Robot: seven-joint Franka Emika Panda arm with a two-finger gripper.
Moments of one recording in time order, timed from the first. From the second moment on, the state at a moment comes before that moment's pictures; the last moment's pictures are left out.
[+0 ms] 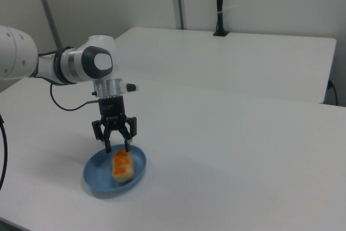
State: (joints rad) arm 0.18 0.30 -0.09 -1.83 -0.21 1.71 -0.15
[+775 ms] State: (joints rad) arm 0.03 0.11 -0.11 -1.63 -0.03 1.65 -0.11
